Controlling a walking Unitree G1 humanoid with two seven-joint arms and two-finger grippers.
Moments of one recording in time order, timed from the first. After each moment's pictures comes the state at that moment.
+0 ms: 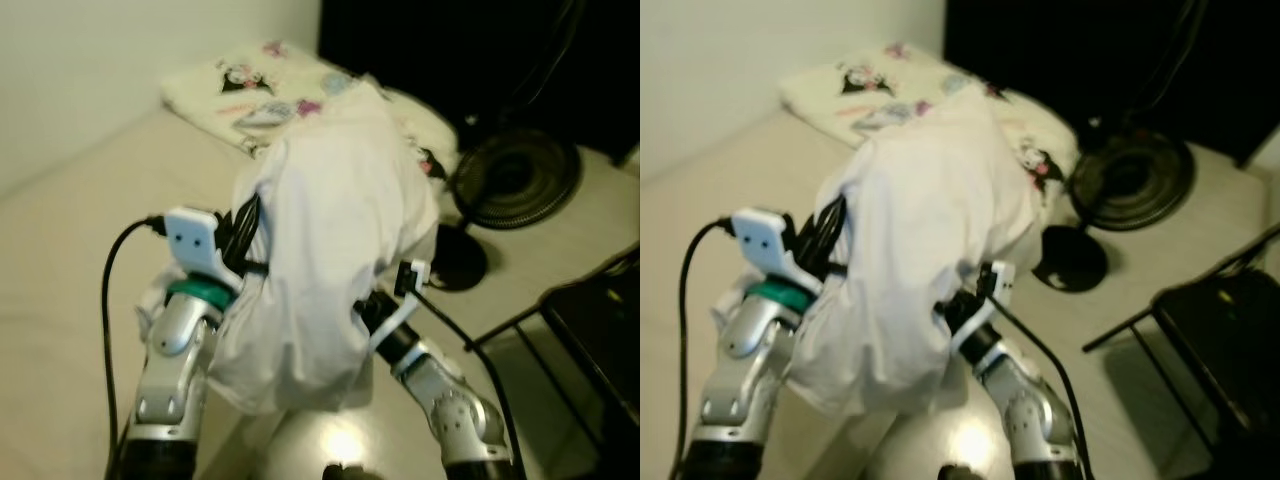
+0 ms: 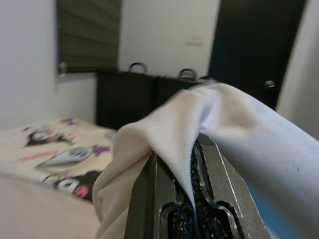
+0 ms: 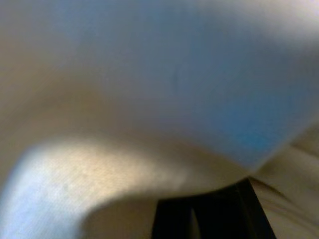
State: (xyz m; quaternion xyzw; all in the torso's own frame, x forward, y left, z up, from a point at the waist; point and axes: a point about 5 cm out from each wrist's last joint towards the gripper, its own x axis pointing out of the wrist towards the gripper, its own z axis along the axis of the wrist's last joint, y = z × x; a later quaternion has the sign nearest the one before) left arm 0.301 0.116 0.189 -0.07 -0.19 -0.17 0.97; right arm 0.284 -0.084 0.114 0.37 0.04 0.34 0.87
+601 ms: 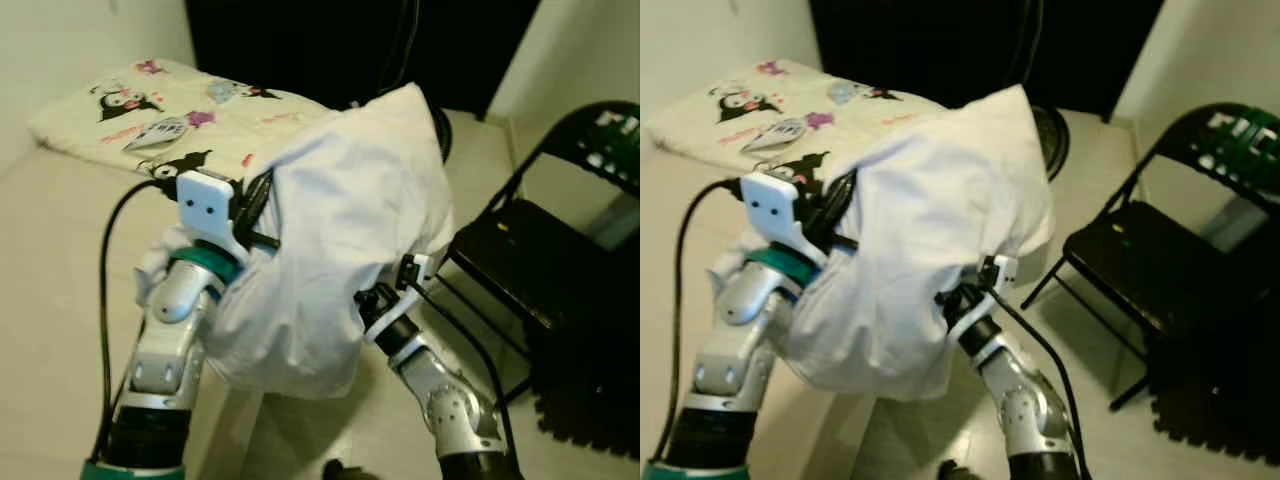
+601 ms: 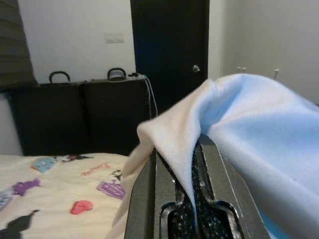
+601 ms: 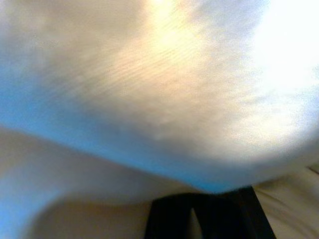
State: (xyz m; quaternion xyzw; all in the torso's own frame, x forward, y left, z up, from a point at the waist) left arm 0.311 0.127 0.219 -0.02 -0.21 -0.16 0.96; right arm 0.295 -0.080 0.131 0.36 0.01 0.35 0.87
